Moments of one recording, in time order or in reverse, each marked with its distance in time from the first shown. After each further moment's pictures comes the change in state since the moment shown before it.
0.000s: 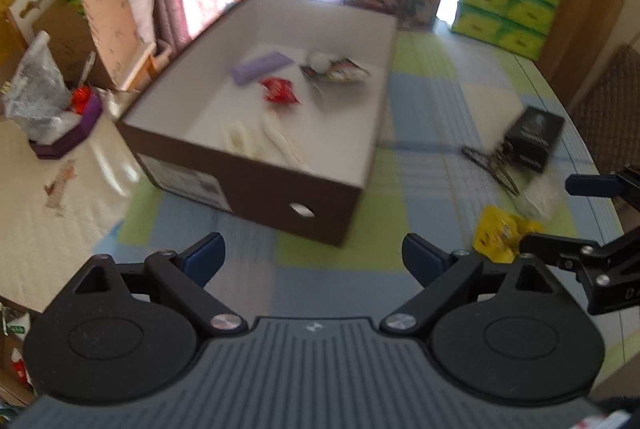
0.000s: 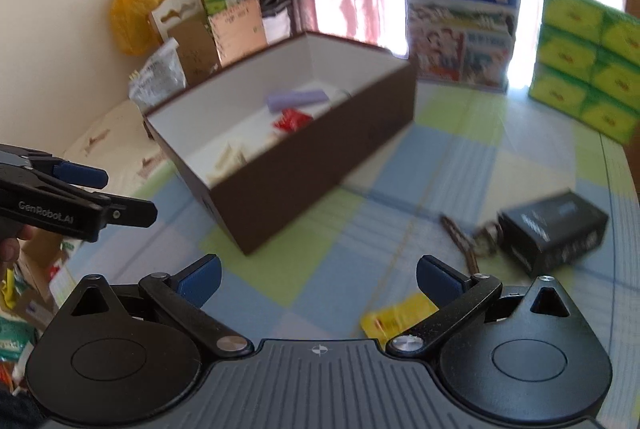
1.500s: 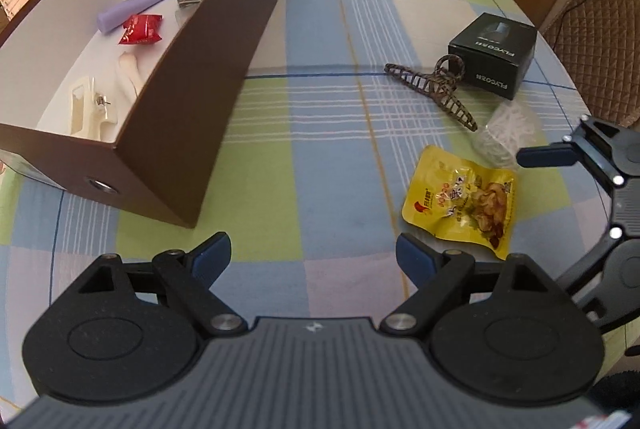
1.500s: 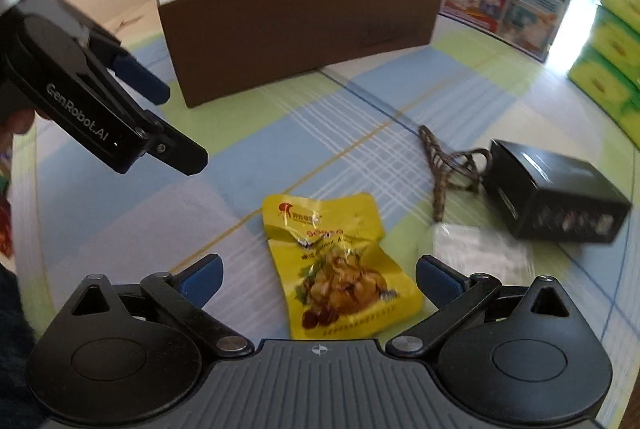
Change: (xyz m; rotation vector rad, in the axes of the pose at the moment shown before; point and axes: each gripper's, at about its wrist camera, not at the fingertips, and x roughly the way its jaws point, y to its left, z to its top) left arm 0.107 -0.100 -0.005 0.102 0.171 -0.085; right arm 0.059 -0.069 -0.063 -0.337 0.147 0.054
